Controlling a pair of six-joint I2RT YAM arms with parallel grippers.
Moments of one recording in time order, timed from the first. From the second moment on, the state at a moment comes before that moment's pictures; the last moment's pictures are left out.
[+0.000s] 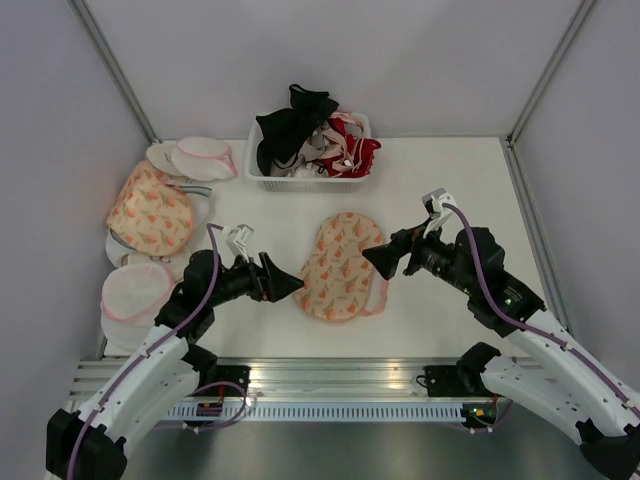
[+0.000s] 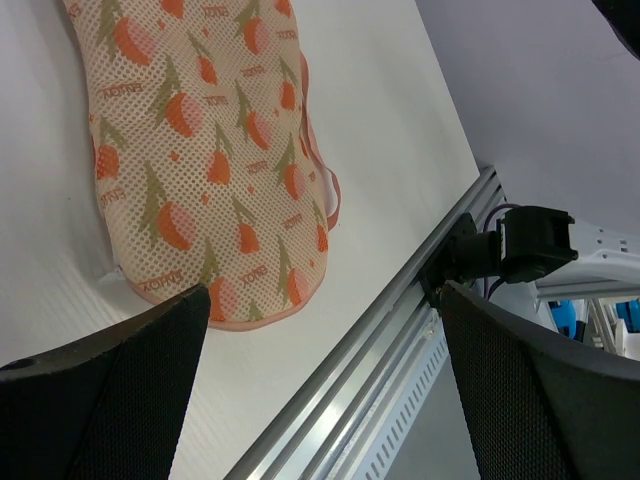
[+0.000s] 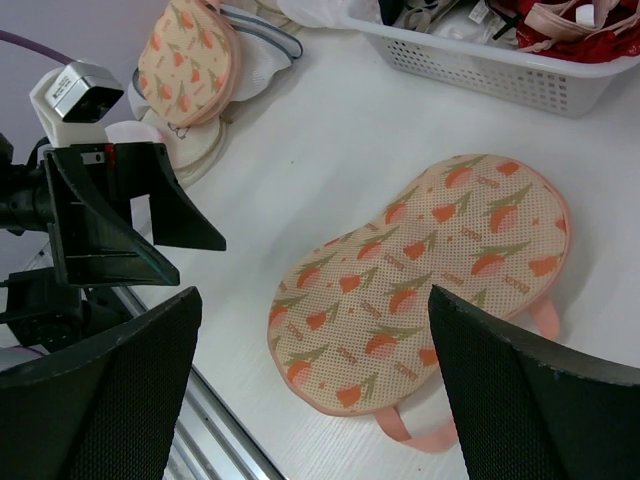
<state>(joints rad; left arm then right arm) -0.43 0.66 0.39 -0.05 0.53 -0.65 0.66 0.75 0.79 -0.23 -0.13 0.39</state>
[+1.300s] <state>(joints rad) -0.43 1.67 0.60 0.44 0.68 -0.51 0.68 0.81 0.64 -0.11 -0.25 0.45</state>
